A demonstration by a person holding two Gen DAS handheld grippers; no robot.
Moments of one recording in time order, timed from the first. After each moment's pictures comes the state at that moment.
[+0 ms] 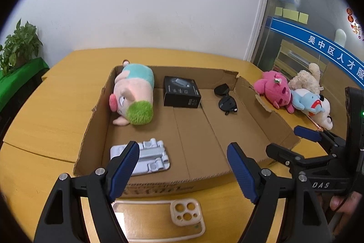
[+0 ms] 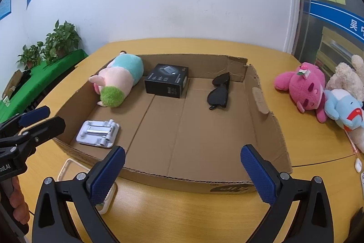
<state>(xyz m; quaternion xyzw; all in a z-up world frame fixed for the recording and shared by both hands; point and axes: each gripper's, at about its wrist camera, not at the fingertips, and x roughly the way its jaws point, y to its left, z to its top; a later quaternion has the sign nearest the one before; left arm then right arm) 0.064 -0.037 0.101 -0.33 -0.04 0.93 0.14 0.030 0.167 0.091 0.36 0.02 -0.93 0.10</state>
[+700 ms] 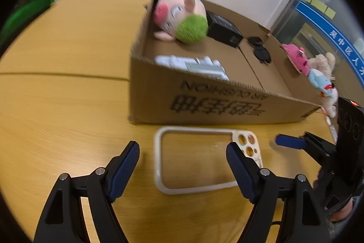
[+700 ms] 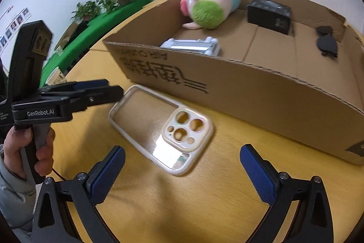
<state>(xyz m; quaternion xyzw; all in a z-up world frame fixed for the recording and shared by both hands) 0.065 -0.124 -0.002 -0.47 -0.11 0.86 0.14 0.055 0.067 -0.007 0.48 0.03 -0.82 0.31</state>
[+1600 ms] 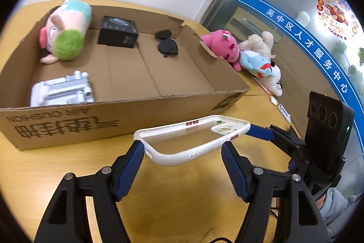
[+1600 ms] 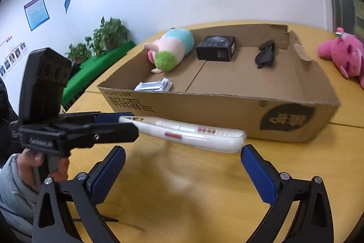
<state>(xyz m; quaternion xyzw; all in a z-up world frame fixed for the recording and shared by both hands) 0.082 0.003 0.032 -0.43 -0.10 0.84 0.32 0.098 0.190 0.043 0.38 -0.05 -0.89 0.26</state>
